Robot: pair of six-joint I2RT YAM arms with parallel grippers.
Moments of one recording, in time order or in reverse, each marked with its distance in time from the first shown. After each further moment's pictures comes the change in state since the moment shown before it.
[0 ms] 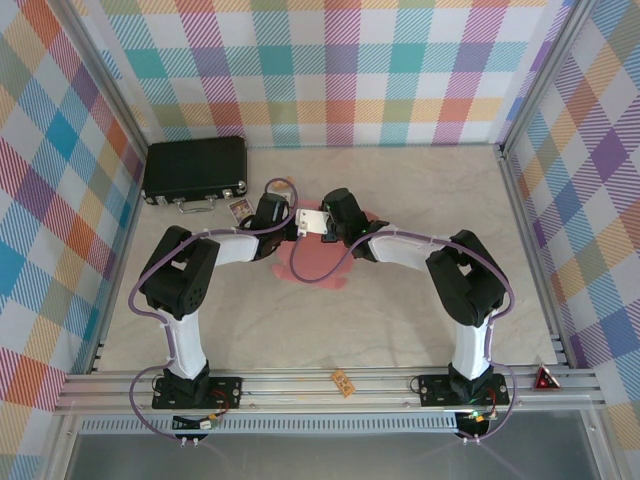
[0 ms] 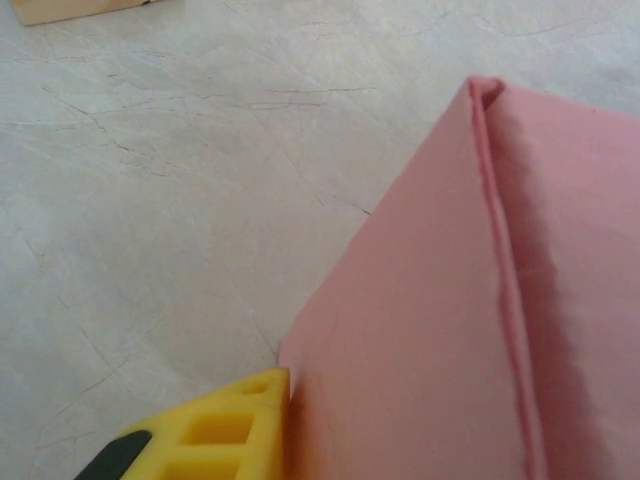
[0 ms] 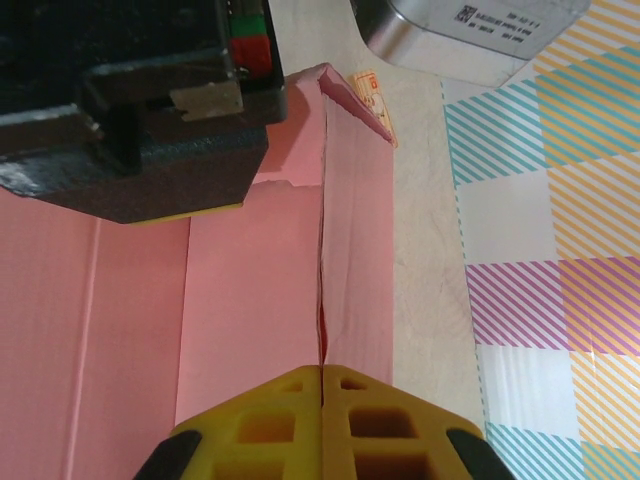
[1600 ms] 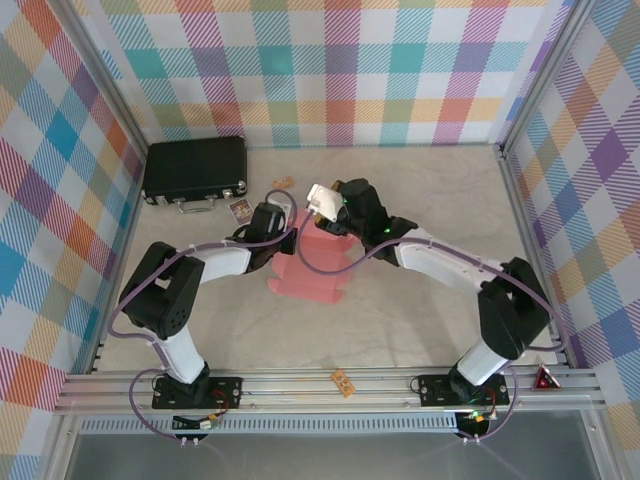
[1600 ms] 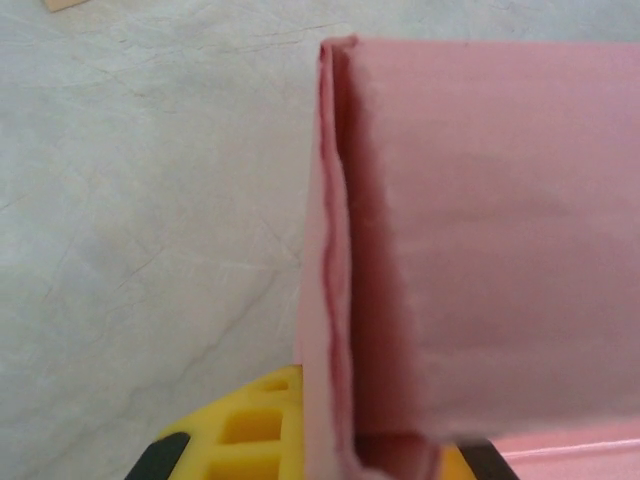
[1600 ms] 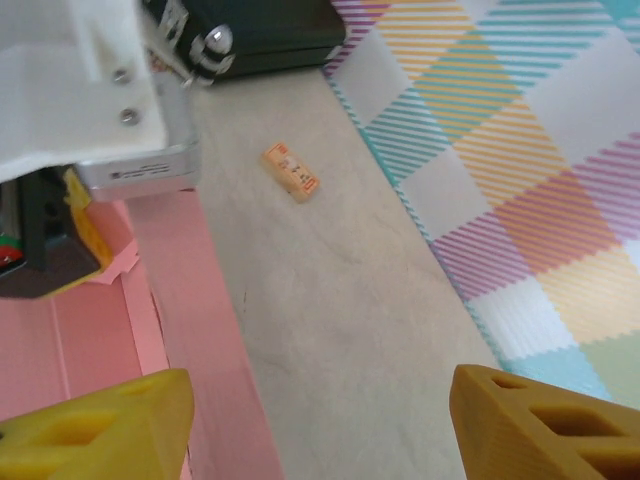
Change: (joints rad) left arm -0.027 -0.186 -0.140 -0.081 -0.033 0.131; right arm 0.006 -0.311 -0.038 -0.156 0.004 0.433
